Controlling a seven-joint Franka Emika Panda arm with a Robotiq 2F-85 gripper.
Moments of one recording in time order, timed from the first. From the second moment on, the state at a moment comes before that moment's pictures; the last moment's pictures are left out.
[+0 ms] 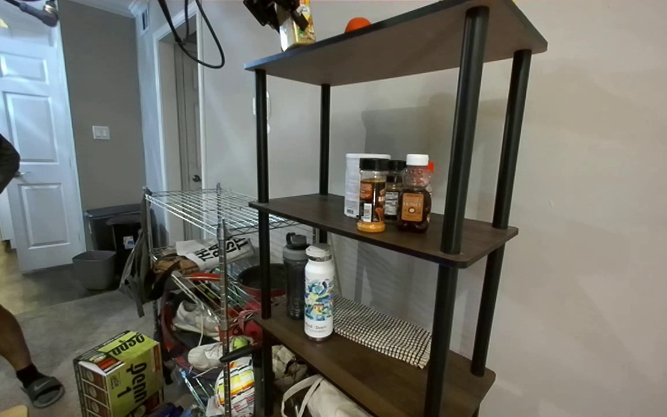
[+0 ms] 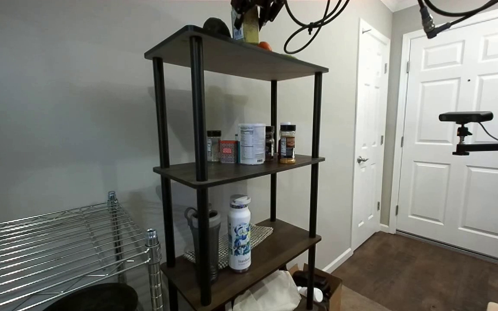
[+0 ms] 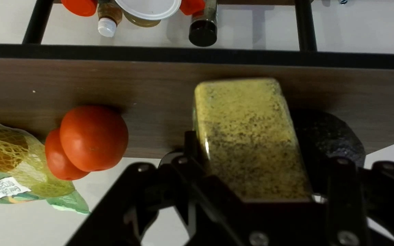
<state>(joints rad) 0.03 -0.16 0.22 -1.42 -0.25 2.11 0.30</state>
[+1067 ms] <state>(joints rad) 0.02 -0.07 0.21 -1.34 -0.30 2.11 0.37</state>
